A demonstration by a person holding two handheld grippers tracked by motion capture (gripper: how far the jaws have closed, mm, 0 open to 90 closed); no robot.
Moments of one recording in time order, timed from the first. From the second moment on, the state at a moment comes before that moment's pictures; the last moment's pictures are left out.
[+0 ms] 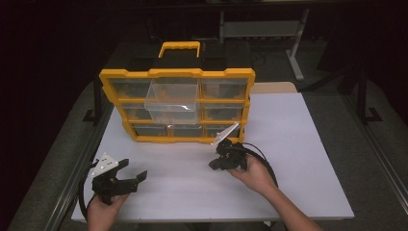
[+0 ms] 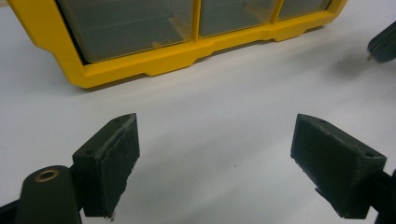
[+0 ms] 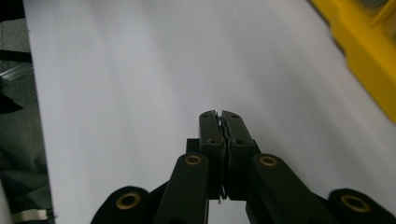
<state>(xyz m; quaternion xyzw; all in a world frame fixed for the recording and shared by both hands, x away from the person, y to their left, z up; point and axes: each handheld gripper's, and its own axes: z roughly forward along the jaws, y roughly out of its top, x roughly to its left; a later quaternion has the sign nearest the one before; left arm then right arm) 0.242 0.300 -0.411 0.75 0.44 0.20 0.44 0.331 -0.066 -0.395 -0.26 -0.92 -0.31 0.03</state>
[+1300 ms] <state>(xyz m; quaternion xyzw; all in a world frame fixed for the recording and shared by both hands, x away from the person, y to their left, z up) 0.242 0.297 -0.411 0.75 0.45 0.20 0.44 0.348 -0.100 -0.225 -0.20 -0.90 -0.39 -0.02</state>
